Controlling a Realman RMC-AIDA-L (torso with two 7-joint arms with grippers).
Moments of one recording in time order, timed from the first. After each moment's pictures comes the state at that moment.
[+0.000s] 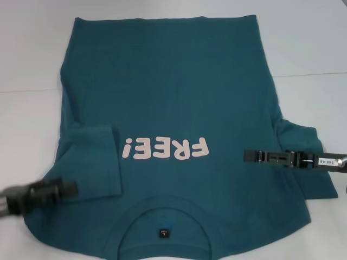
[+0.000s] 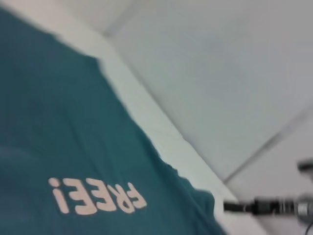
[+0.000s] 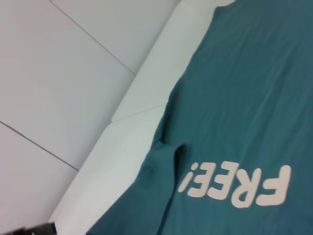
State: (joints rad) left arm -0.44 -2.05 0.30 0.71 2.20 1.79 -1.79; right arm 0.52 2.00 -0.62 -0.57 -2.02 -1.48 1.98
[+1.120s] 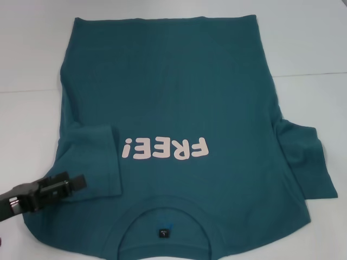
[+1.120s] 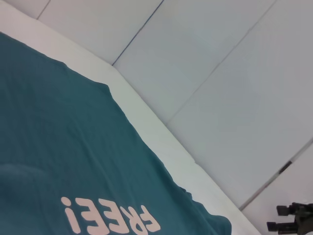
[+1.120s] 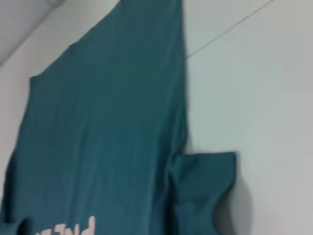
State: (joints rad) left arm -0.42 -2.11 0.29 0.68 2.14 1.70 -1.72; right arm 0.45 1.81 -0.46 -0.77 -2.28 -1.48 2.47
